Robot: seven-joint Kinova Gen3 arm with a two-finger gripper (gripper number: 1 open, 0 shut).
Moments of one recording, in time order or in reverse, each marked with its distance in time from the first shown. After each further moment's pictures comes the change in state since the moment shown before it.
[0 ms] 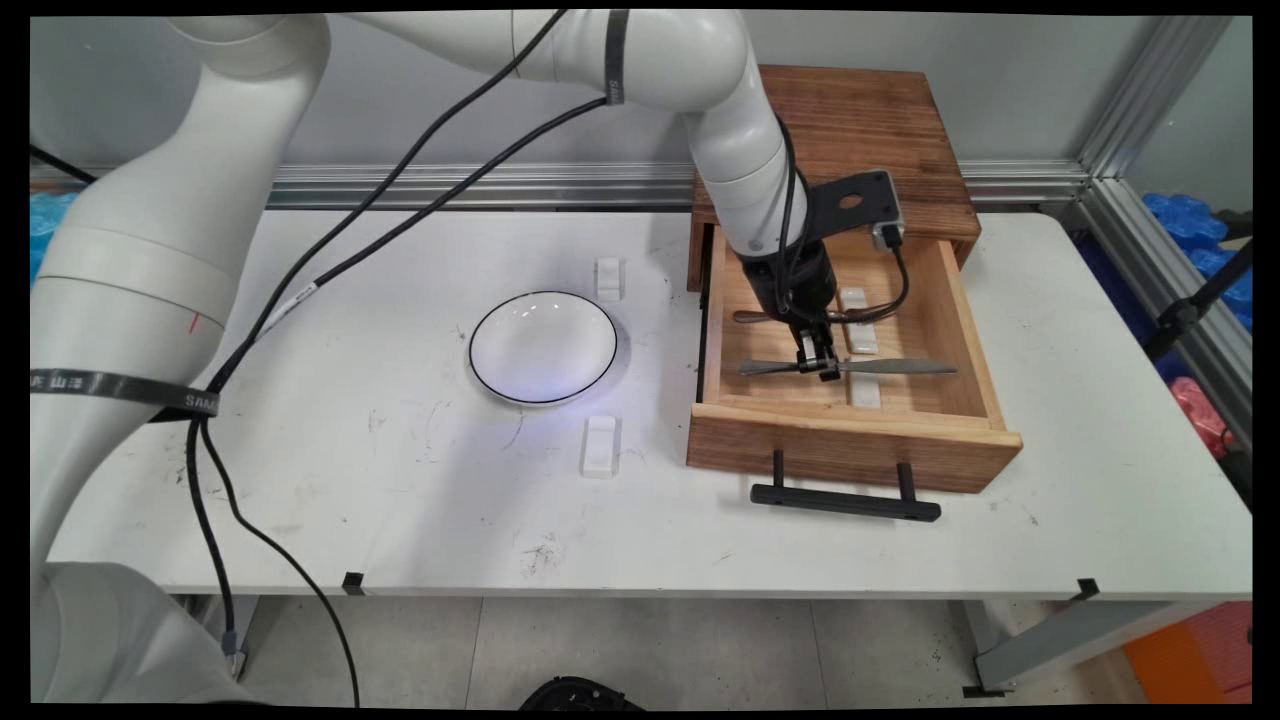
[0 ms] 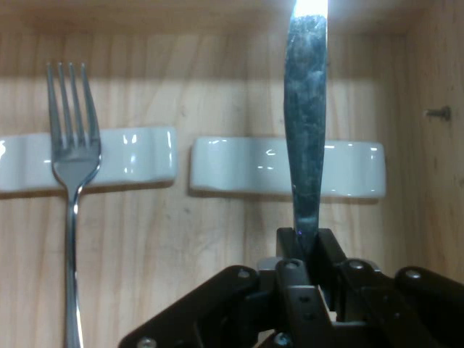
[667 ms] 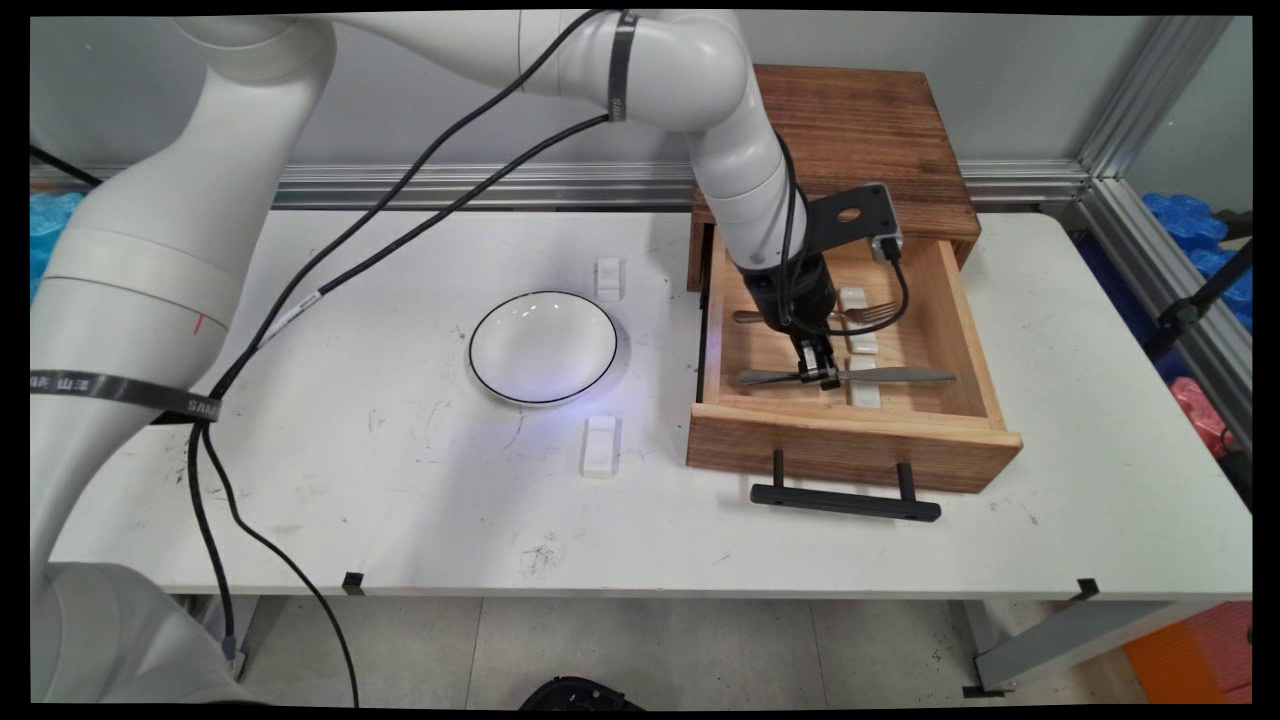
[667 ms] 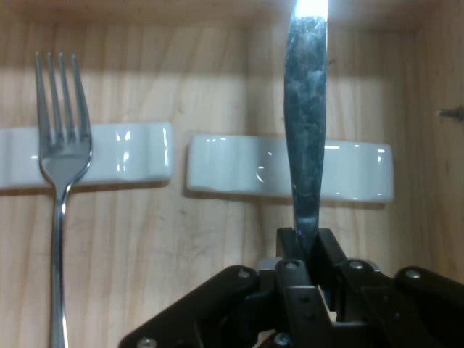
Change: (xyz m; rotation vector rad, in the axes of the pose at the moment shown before) arm -0.004 0.000 0.014 -0.003 0.004 -0.020
